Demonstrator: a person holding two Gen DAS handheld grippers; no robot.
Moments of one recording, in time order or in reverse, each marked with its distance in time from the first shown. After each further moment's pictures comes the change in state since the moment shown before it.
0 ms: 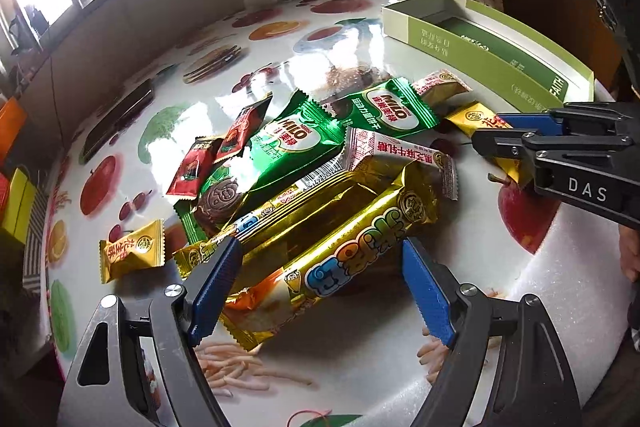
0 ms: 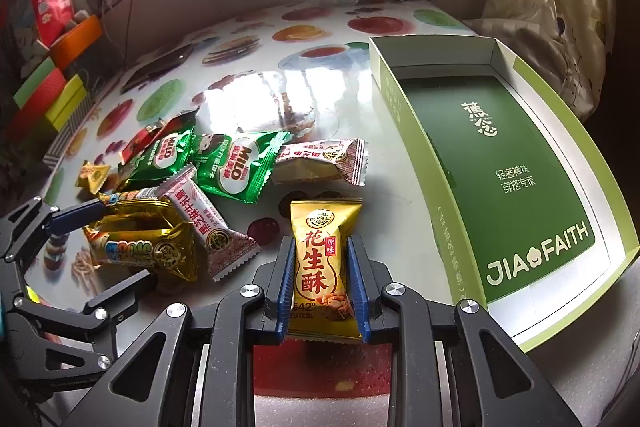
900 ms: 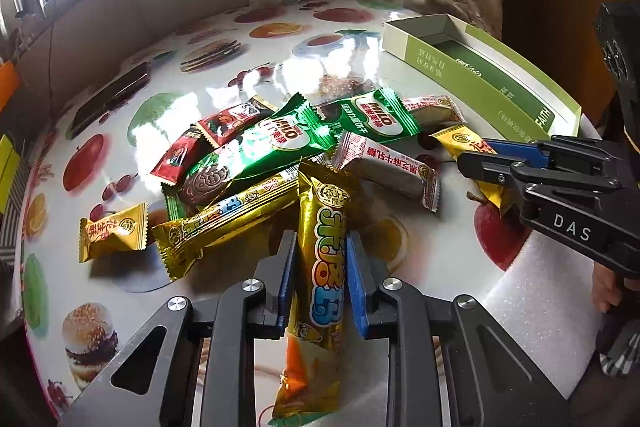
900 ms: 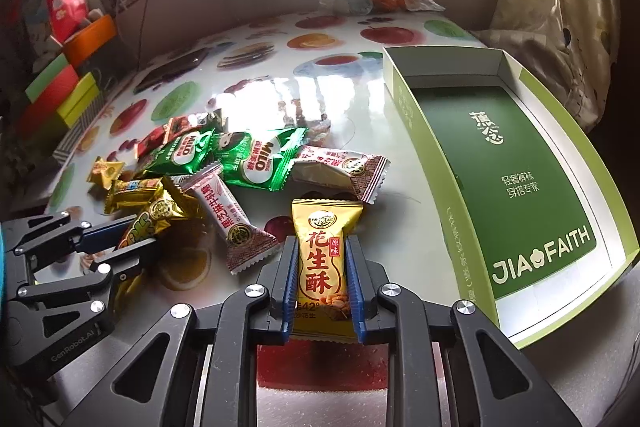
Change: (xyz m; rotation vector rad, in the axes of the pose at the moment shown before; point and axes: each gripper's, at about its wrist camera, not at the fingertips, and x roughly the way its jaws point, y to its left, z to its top) left arm -0.008 0.008 -0.003 -0.121 -0.024 -0.093; right arm -0.008 0.007 -0.004 -0.031 -0.035 0.025
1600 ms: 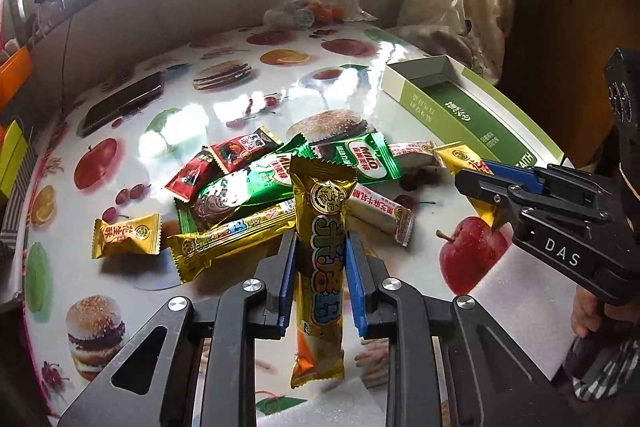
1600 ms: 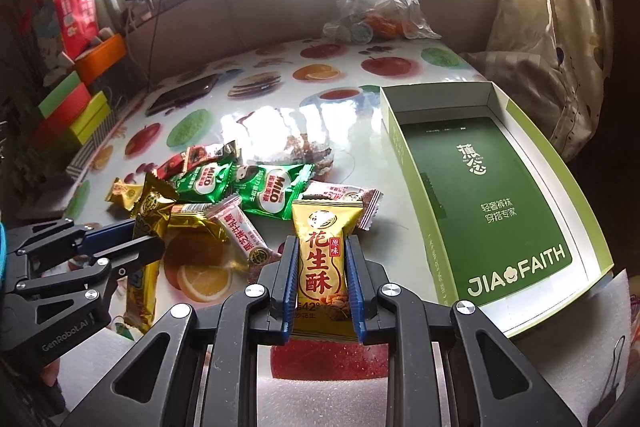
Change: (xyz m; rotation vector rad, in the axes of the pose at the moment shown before) left arm -0.031 0.001 0.015 -0.085 -0.058 -0.026; right arm -0.035 0.000 0.010 0.001 -0.069 0.013
